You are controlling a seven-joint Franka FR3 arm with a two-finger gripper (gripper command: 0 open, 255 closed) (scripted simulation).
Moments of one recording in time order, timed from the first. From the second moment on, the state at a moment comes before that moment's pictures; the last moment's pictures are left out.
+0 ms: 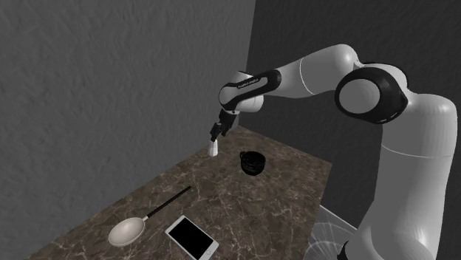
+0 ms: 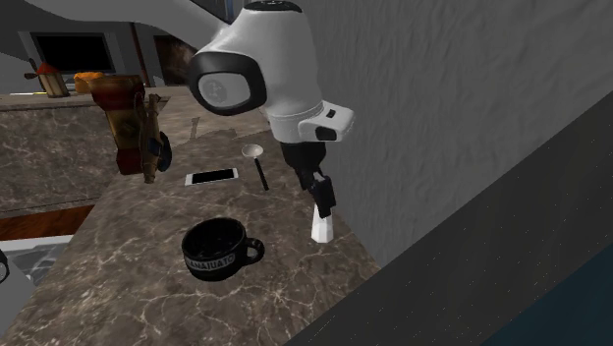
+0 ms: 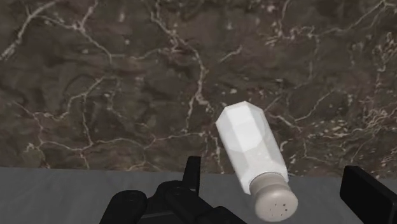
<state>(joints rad) 0.05 0.32 -0.11 -1.85 0.31 2.35 -0.49</state>
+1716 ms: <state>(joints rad) 0.05 0.38 -0.10 -1.84 0.33 2.39 -0.49</state>
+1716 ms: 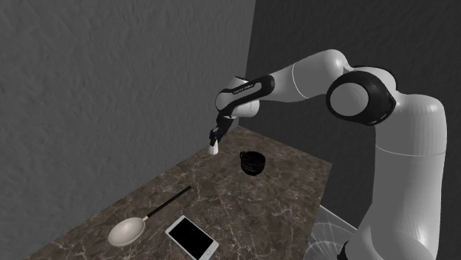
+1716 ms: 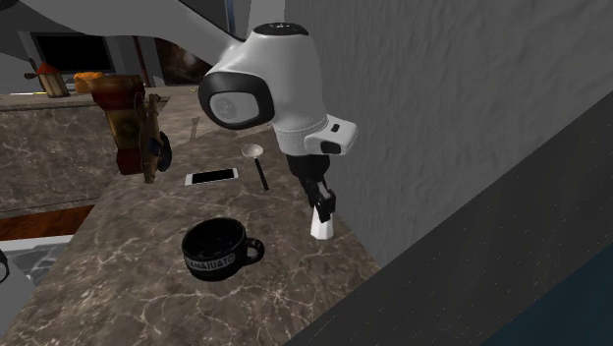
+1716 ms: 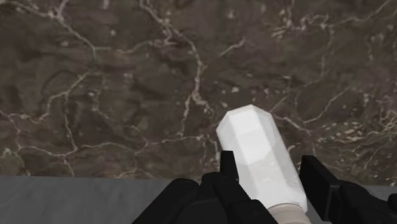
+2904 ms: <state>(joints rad) 0.06 0.28 -0.12 -1.73 0.27 2.19 -0.43</state>
